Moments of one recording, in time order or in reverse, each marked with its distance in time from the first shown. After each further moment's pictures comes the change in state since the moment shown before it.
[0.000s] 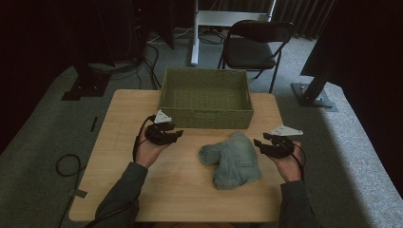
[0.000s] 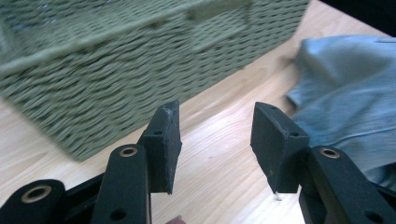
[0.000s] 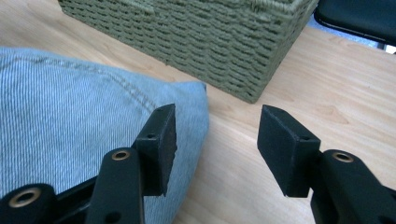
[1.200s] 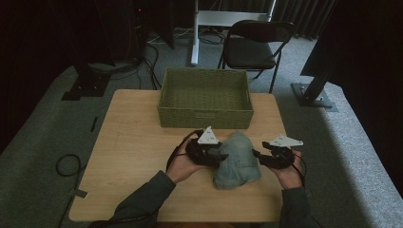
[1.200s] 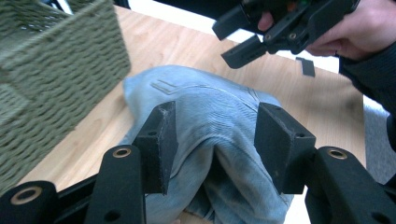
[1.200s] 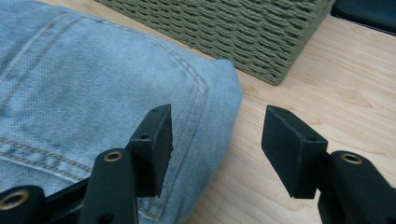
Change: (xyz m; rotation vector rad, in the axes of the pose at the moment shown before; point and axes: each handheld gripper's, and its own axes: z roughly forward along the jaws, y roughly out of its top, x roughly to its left) left arm -0.130 0.034 0.024 0.003 -0.309 0.273; right arm 0.022 -0.017 -0.016 0.004 0.042 -0.030
